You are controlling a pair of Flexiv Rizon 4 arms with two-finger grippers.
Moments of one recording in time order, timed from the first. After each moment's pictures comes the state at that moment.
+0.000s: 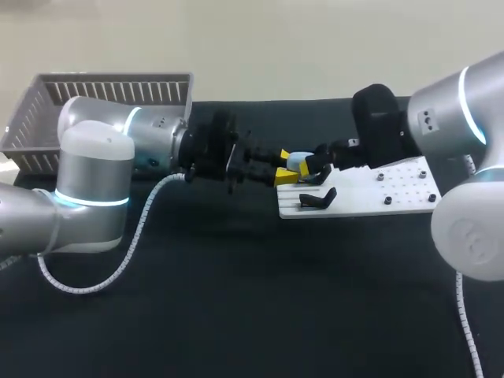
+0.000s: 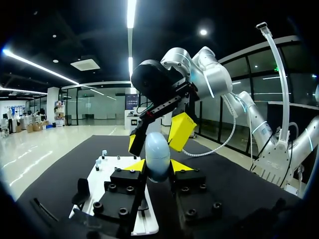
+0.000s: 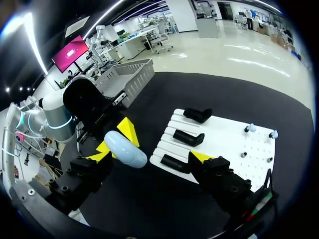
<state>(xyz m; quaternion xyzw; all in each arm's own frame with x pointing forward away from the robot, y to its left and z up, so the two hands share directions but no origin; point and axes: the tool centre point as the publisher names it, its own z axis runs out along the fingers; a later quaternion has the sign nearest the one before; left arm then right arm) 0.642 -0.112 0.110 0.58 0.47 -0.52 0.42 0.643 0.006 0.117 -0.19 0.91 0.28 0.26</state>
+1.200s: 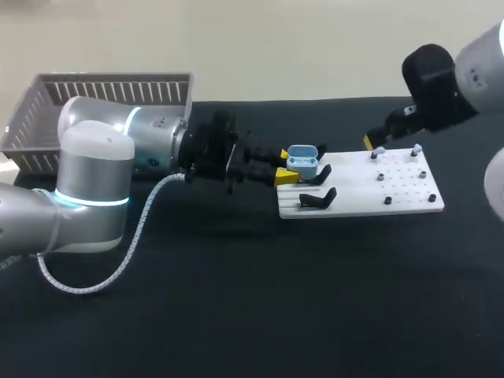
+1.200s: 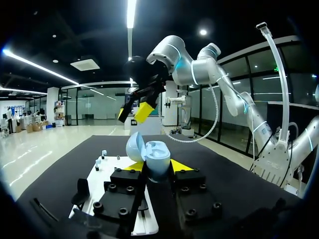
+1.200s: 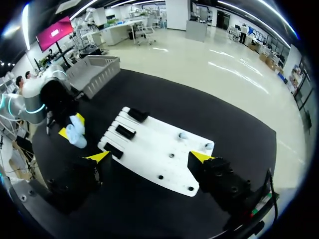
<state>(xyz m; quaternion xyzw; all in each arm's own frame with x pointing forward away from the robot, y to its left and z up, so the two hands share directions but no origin) 0.642 -0.112 0.110 0.58 0.47 -0.52 0.42 0.679 -0.111 0.144 -0.23 0.94 0.10 0.25</state>
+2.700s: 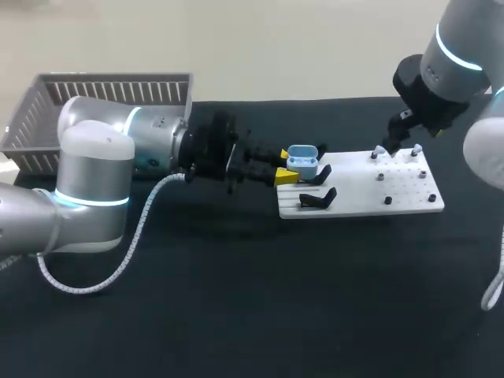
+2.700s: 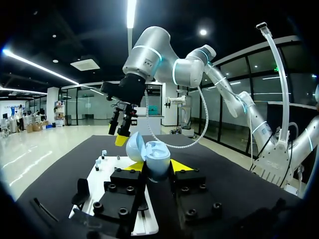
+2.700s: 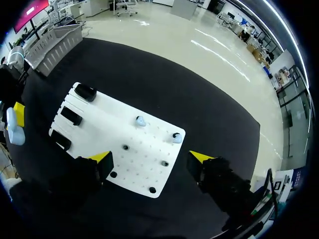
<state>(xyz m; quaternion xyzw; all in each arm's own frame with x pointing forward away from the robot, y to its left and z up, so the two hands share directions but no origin) 0.642 -0.112 0.110 0.58 0.47 -0.52 0.42 0.724 -0.169 0.085 -0.22 0.96 -0.03 0.15</state>
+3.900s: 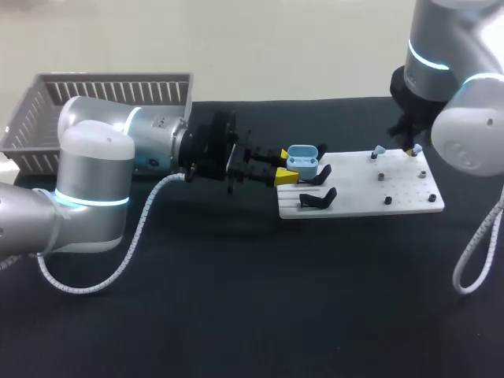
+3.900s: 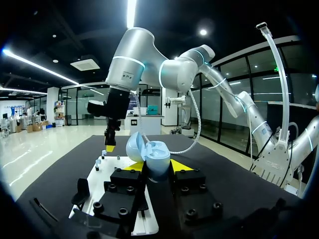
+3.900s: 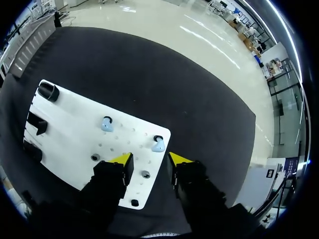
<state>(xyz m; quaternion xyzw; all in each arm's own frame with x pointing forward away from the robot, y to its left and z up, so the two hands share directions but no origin) 0.642 -0.112 0.110 0.58 0.47 -0.52 0.42 0.754 -0.194 0.048 -0.18 0.97 -0.09 0.11</state>
